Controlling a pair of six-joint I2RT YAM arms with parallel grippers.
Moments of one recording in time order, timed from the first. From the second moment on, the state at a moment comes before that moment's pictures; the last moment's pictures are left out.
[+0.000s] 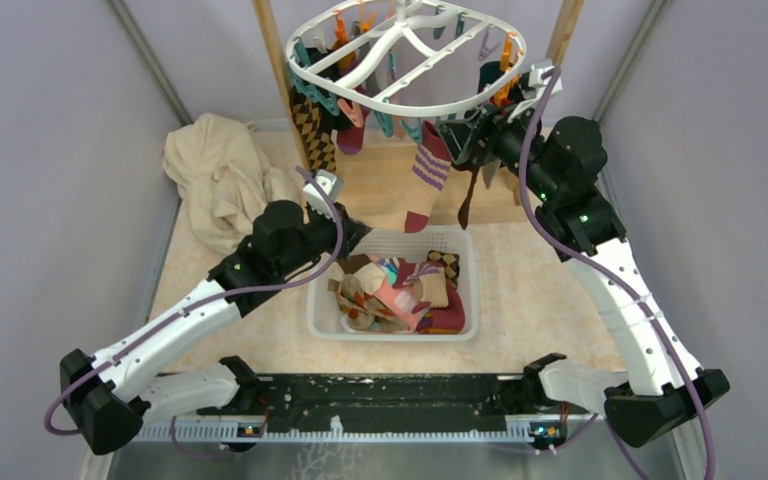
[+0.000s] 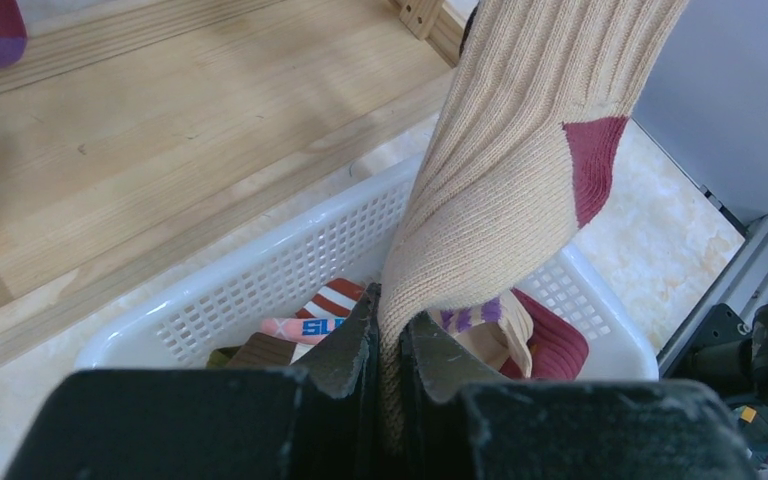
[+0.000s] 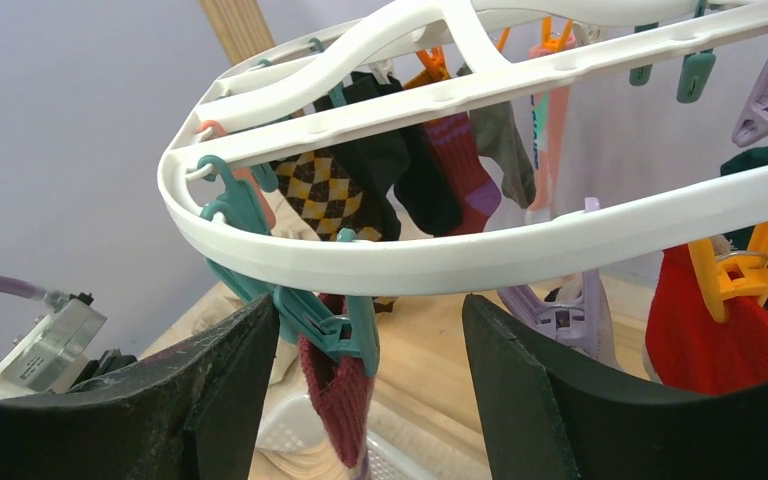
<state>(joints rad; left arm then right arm) -0.77 1.04 0.90 -0.08 -0.01 -0.29 0.41 1.13 1.39 -0.13 -0.23 0.27</state>
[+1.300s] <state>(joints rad) -0.77 1.05 0.90 -0.08 0.02 -0.30 0.45 1.21 1.43 -0.07 -0.20 0.26</state>
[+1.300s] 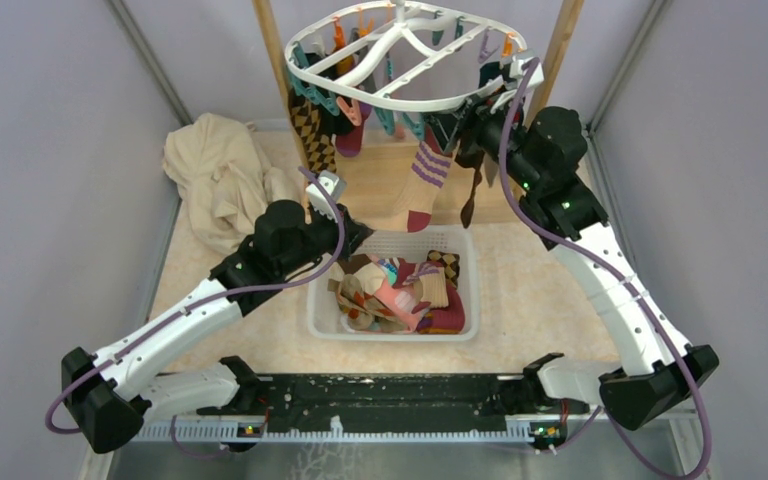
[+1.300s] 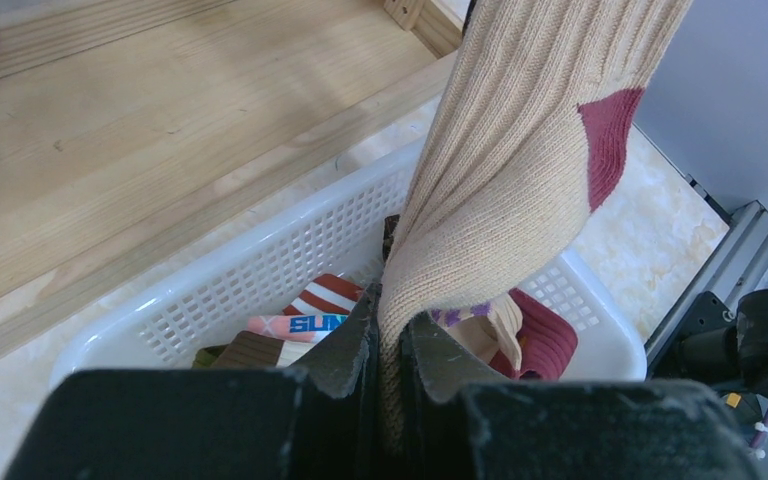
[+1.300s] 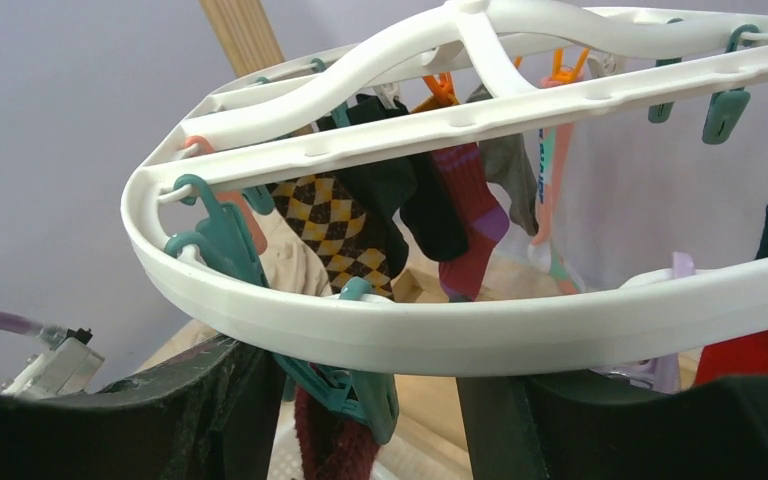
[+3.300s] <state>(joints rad) -0.77 1.21 0.91 -0.08 0.20 -0.36 0.47 0.87 1.10 -0.25 -0.08 0.29</state>
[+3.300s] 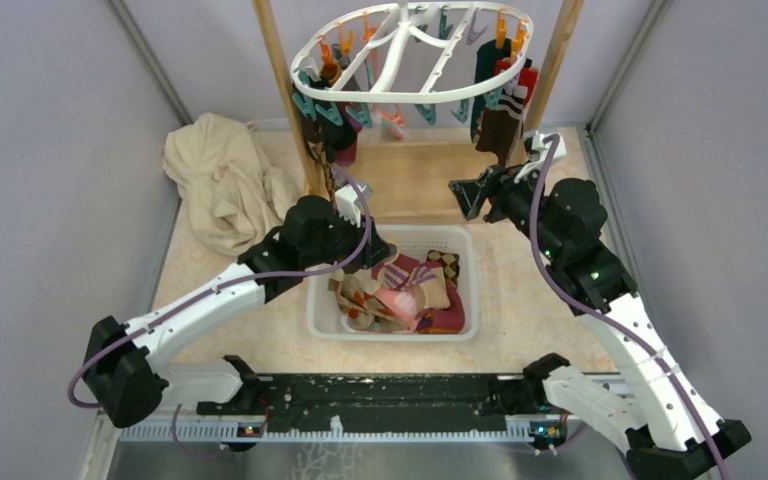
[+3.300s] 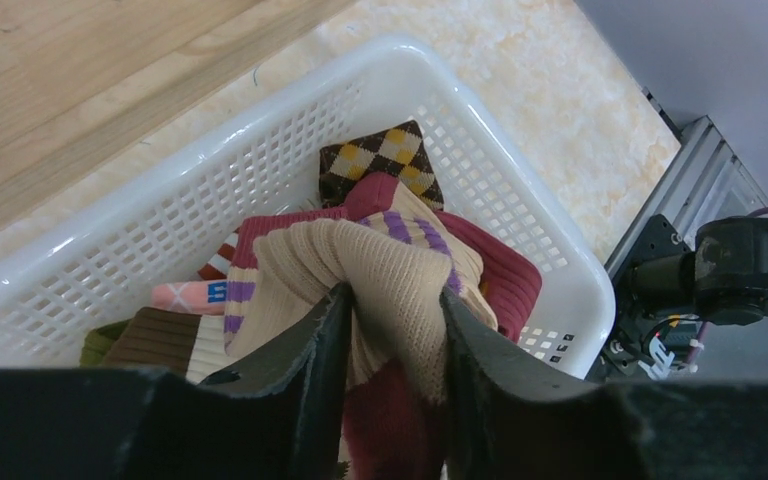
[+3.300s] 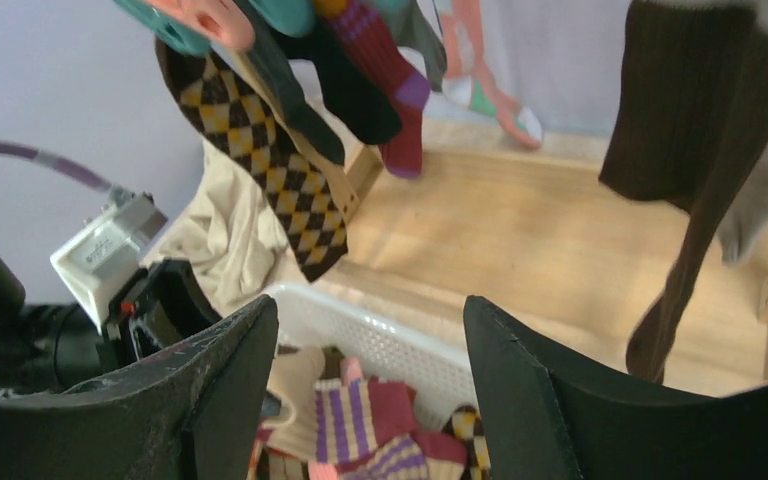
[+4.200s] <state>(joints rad) -0.77 1.15 0.88 -0.16 0.08 -0.38 0.51 0.87 0.84 -0.36 -0.26 0.40</state>
